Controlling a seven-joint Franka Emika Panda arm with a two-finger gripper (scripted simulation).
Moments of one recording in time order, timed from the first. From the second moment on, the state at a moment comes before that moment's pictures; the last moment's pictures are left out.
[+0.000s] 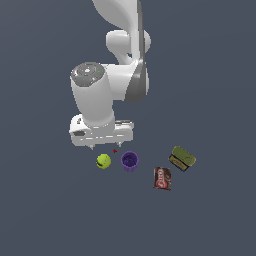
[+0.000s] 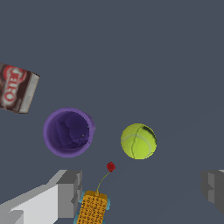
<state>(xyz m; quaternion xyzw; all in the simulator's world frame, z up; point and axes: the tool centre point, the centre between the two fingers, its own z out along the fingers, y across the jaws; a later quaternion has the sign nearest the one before) 0.050 -0.083 0.182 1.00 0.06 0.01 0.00</state>
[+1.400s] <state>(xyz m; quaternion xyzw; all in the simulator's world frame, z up) 0.045 -0.114 0.058 0.99 0.10 0.00 0.00</state>
